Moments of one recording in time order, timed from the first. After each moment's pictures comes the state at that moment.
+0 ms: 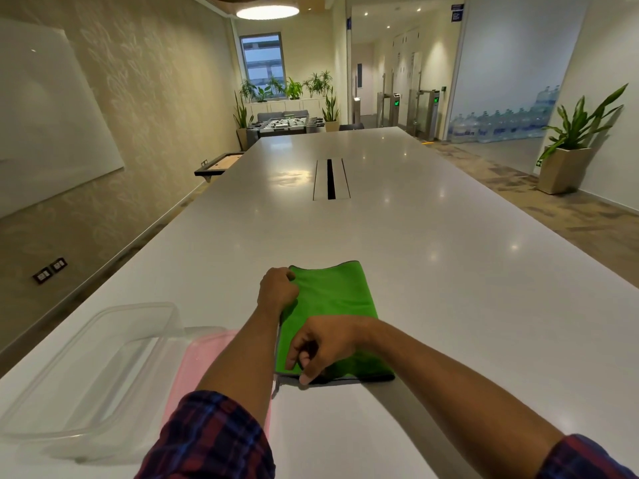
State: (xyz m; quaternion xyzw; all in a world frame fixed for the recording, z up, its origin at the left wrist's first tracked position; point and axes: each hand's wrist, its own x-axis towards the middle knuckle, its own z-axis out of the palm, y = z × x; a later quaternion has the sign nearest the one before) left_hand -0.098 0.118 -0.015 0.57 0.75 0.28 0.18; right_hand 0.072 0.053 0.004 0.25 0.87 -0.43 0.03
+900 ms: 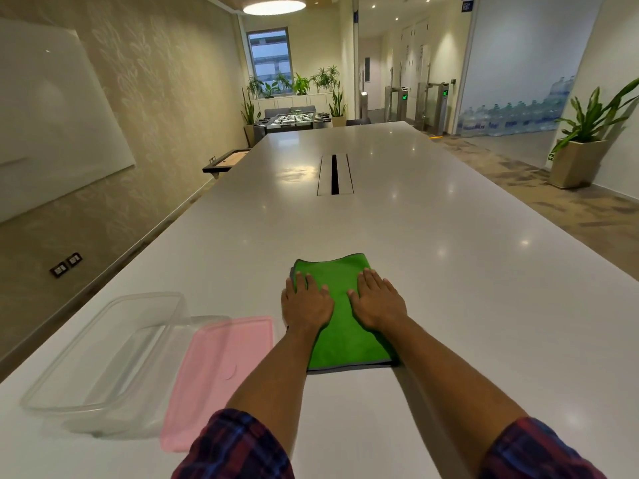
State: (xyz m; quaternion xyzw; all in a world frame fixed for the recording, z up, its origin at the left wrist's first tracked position) left_hand -0.029 0.080 -0.050 0.60 0.79 0.14 0.08; right_hand 0.132 0.112 -0.063 0.59 0.80 -0.10 -0.08
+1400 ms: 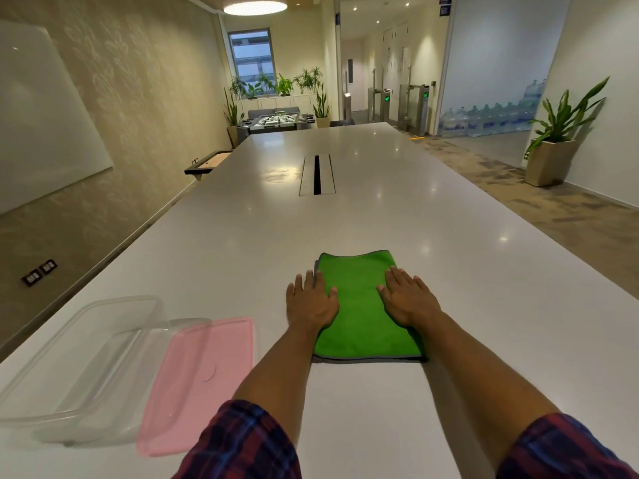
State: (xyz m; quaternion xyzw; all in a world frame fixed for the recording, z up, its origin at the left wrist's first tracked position) left_hand 0.008 0.087 -0.056 0.67 0.73 0.10 0.07; right_hand 0.233 0.114 -0.062 0.63 0.77 -0.09 -0.06
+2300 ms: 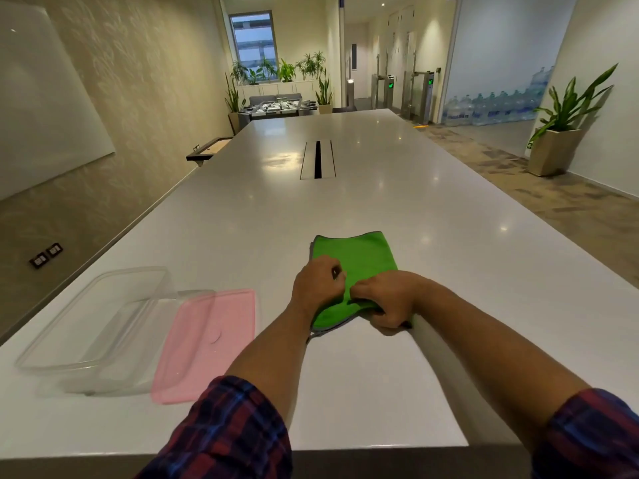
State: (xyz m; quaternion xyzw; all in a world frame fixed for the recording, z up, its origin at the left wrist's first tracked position) left_hand 0.026 0.044 -0.034 0.72 0.63 0.29 0.05; right_hand 0.225 0.047 -0.006 0.24 0.97 -0.02 -0.02
